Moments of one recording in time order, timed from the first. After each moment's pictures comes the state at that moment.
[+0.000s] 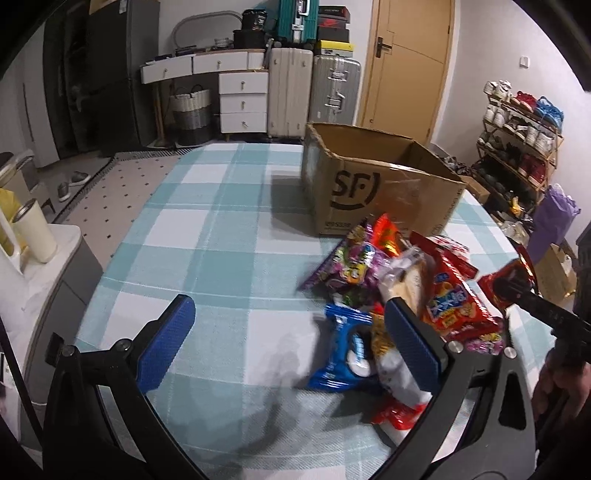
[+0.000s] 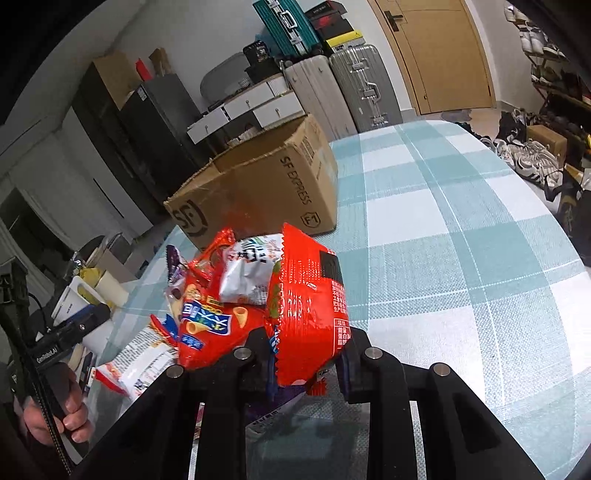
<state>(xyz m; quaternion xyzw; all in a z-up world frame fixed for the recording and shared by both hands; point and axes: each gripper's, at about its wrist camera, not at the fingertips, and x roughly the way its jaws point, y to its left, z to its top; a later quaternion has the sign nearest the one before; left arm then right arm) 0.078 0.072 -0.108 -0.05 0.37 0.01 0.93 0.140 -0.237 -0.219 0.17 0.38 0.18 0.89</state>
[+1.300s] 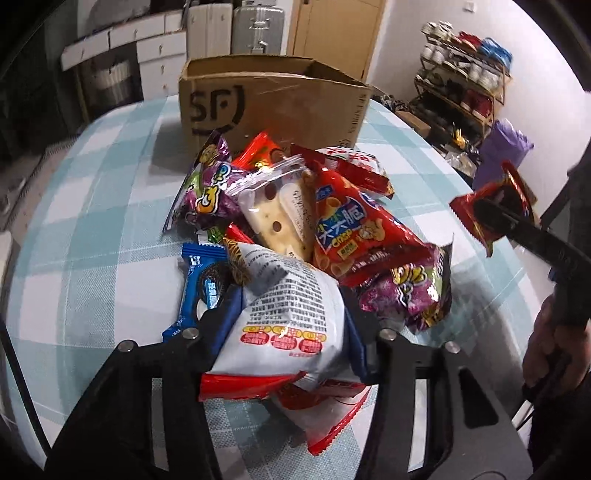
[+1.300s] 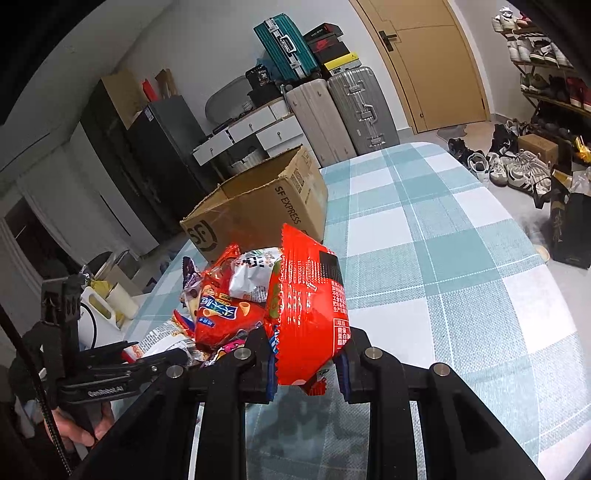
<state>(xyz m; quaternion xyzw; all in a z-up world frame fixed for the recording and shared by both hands) 0.084 -0.013 -0.148 -0.01 0.45 -0.12 0.88 0.085 -0.271 -0.193 0.18 0.34 0.17 0.91</state>
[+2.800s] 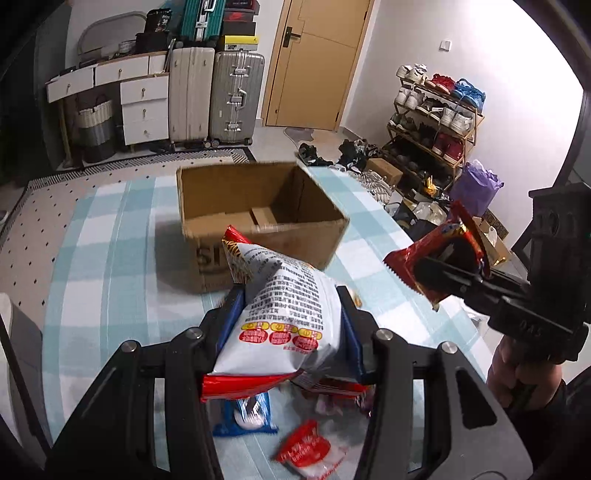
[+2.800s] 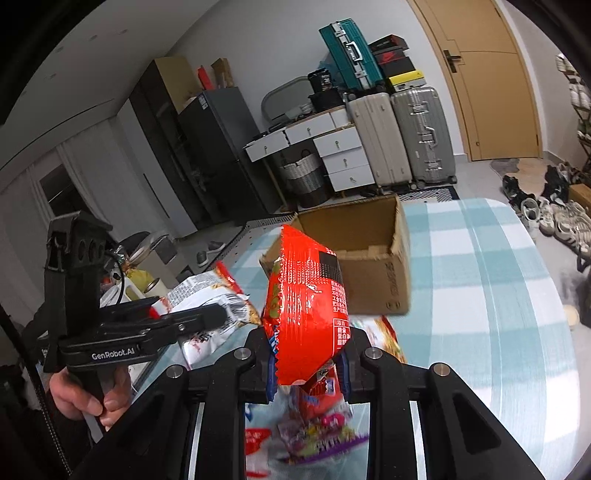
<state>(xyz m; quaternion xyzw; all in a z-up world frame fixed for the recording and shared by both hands) 0.127 0.017 -0.014 -0.03 0.38 -0.18 0.91 0.128 -0.203 -0.096 0.13 0.31 0.27 0.90</state>
